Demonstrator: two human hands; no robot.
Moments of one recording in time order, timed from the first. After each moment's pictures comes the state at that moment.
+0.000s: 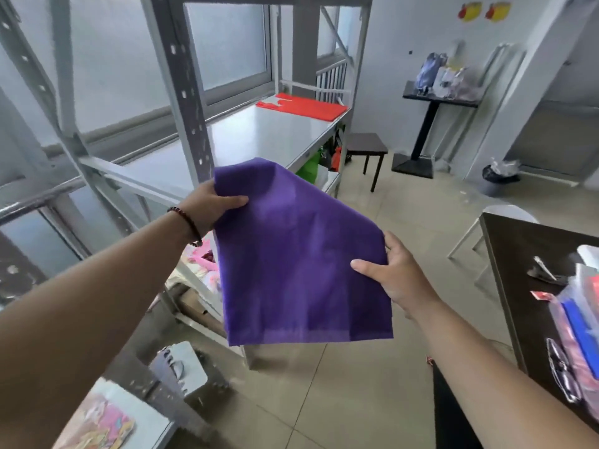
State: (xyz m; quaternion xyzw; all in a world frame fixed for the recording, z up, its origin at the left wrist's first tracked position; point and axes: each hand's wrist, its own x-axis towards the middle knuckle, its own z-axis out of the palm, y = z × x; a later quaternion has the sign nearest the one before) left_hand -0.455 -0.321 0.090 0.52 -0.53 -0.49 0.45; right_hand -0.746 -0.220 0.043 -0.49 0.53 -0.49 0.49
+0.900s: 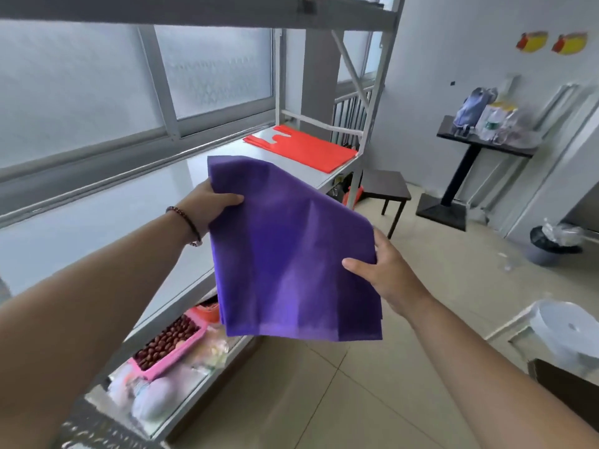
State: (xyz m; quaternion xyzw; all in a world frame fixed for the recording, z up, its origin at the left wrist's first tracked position) left_hand -0.601 -0.690 0.105 0.54 -0.47 -0.49 0.50; right_hand -0.903 -0.638 0.068 -0.62 0.48 -0.40 0.47
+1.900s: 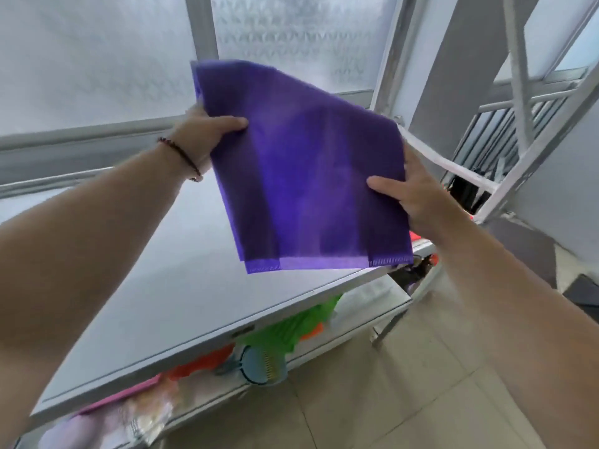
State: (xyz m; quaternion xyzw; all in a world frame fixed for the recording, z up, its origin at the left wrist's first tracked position) left_hand -0.573 -1.020 0.130 0.53 -0.35 -0.32 0.70; right_hand -0.850 -1.143 0.097 -0.68 0.21 -0.33 0.62
